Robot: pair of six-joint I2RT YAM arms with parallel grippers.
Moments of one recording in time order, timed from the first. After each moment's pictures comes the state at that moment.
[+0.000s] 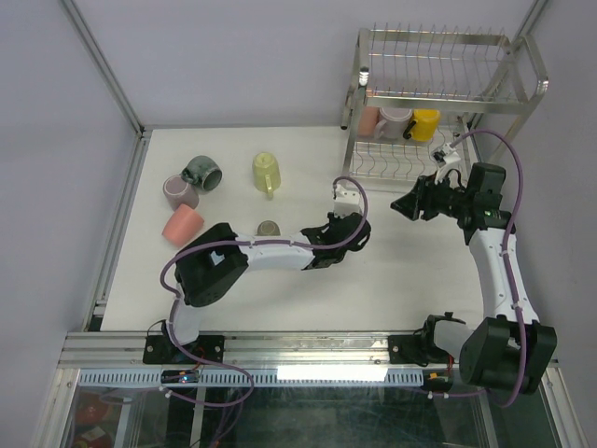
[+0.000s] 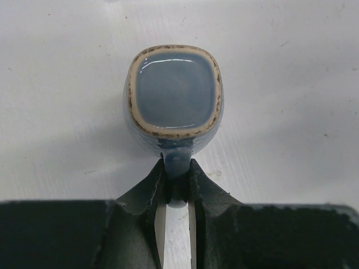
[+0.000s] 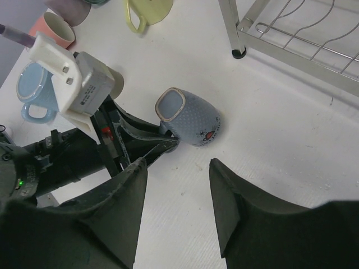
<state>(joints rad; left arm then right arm) -1.10 1.99 1.31 0.03 -0.58 -0.66 -0.15 1.12 0.93 -0.47 -0.87 -0.10</state>
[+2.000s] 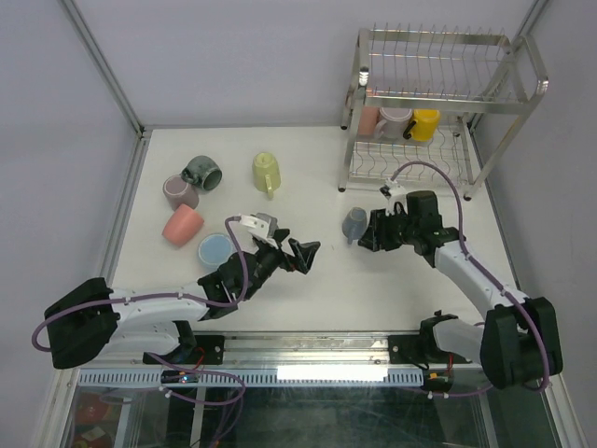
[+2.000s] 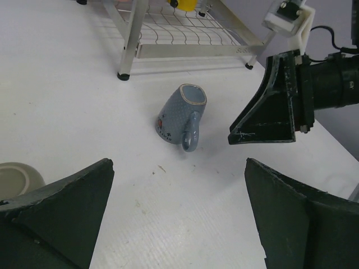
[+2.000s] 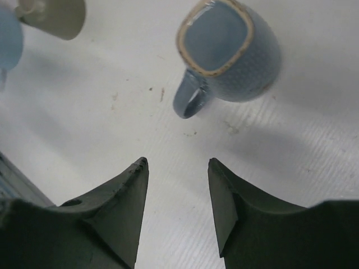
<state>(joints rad) -1.08 1.17 0.40 0.75 -0.44 -0.39 0.23 1.13 0.67 -0.33 -0.53 0.07</state>
